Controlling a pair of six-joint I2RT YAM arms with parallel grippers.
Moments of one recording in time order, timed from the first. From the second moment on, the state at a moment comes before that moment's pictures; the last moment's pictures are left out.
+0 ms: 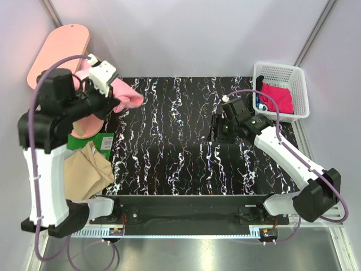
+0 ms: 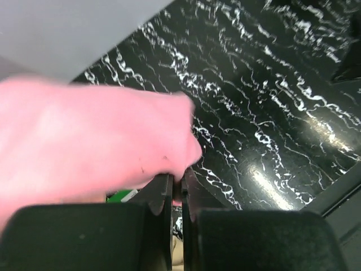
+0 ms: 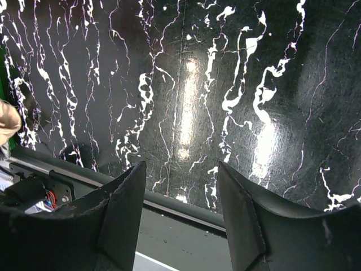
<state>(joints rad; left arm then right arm) -0.16 1.27 2.03 -1.27 0.38 0.37 0.55 1.34 1.22 -0.79 -0.09 0.57</state>
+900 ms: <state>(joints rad) -0.63 1.51 1.50 -1.10 0.11 0.26 0.55 1.23 1.22 -0.84 -0.01 0.57</state>
